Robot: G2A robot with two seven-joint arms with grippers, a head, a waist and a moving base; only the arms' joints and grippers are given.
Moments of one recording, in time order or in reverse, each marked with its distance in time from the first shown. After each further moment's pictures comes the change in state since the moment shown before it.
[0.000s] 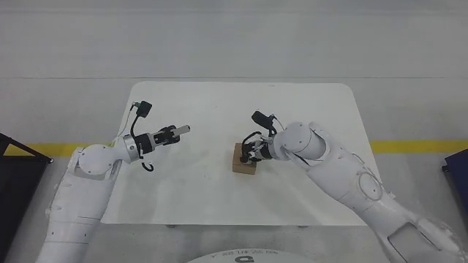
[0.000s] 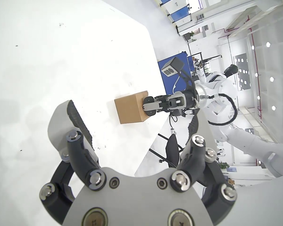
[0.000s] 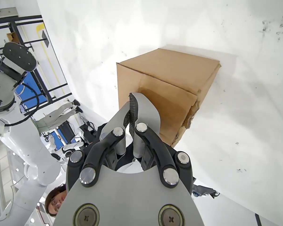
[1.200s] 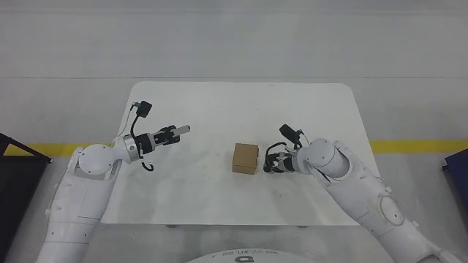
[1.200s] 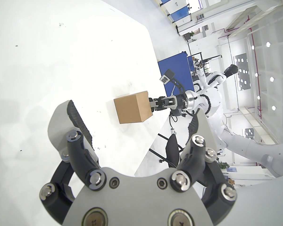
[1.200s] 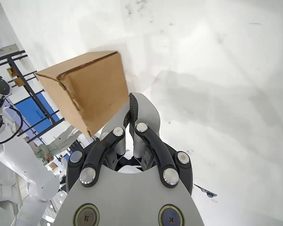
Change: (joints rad) left arm 0.000 0.000 0.000 0.000 0.000 0.000 0.000; right arm -0.232 0.066 0.200 -0.036 -0.056 0.000 -0.008
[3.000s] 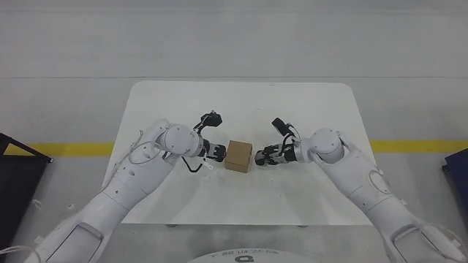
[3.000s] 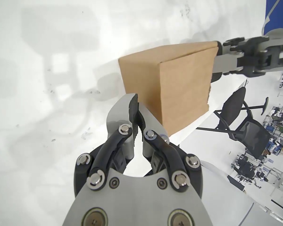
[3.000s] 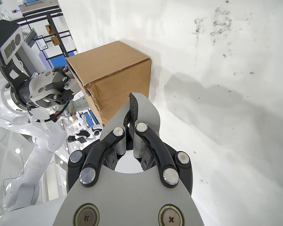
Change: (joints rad) left arm -0.392 -0.115 0.638 0.147 0.391 0.390 -0.120; right arm 0.163 -0.049 -0.066 0.376 0.234 -0.438 0.164
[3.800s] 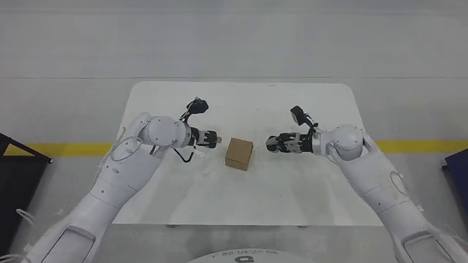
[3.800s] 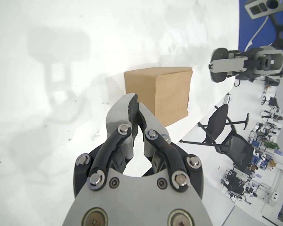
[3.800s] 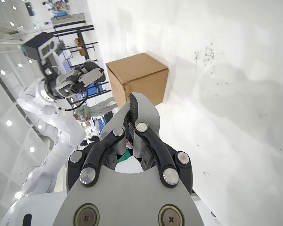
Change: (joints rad) left arm 0.051 0.050 -0.189 -0.081 -0.049 0.030 0.032; right arm -0.082 0.050 0.224 -0.062 0.118 -0.072 0.001
